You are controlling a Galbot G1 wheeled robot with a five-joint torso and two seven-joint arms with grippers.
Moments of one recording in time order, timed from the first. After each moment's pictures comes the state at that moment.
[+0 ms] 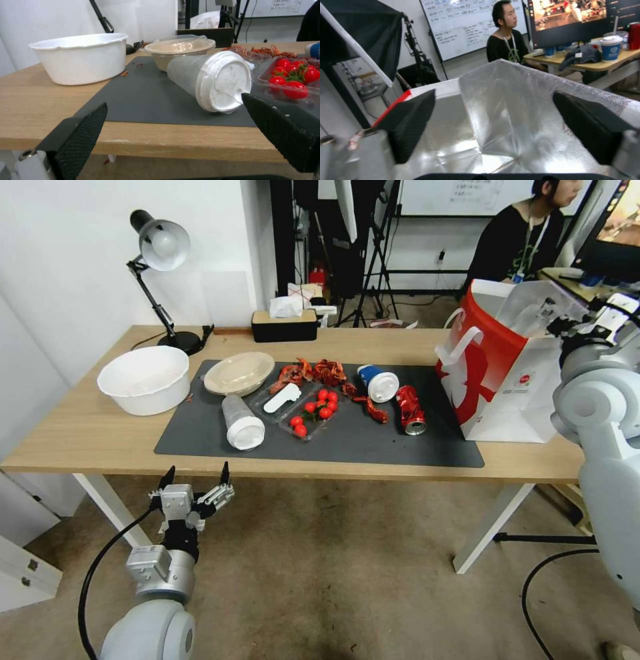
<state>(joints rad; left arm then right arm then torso) 1.65 -1.56 -0.61 -2.21 -0.09 0.10 -0.01 -0.71 0.96 0.57 1.90 0.94 -0.44 0.67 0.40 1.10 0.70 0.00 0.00</state>
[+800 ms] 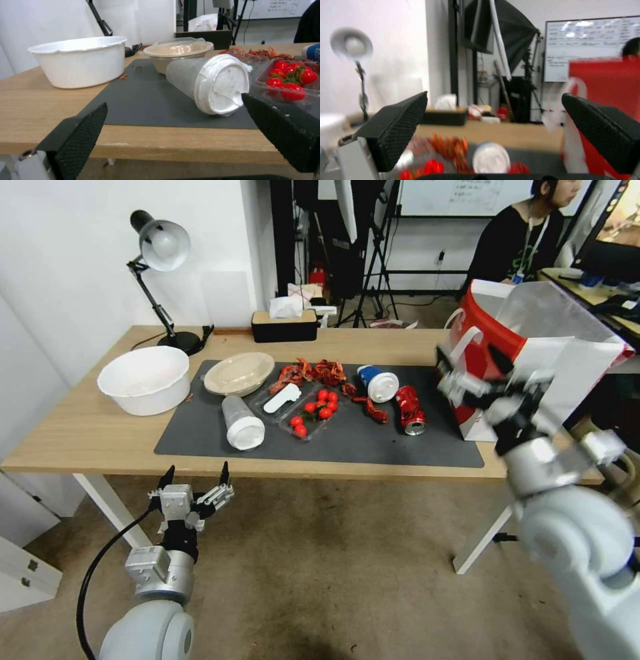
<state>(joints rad) 1.66 -1.54 -0.61 -2.21 -0.10 0.09 -0.01 -1.45 1.06 0.50 2.30 0.43 0.02 0.14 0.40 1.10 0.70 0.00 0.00</state>
